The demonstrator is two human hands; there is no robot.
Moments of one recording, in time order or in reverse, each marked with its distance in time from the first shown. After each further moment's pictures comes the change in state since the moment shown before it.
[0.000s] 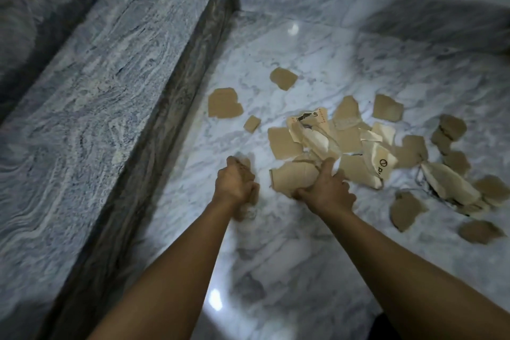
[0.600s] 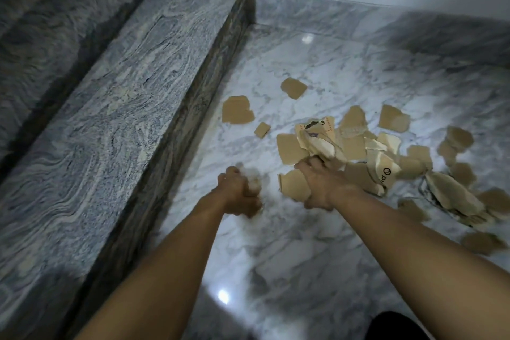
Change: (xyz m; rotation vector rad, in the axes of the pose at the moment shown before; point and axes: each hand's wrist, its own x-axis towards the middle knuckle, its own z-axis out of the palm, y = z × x) left_hand -0.026 0.001 -0.043 0.500 -0.304 0.103; right_hand 0.016 -0.015 -0.048 -0.466 -0.249 -0.655
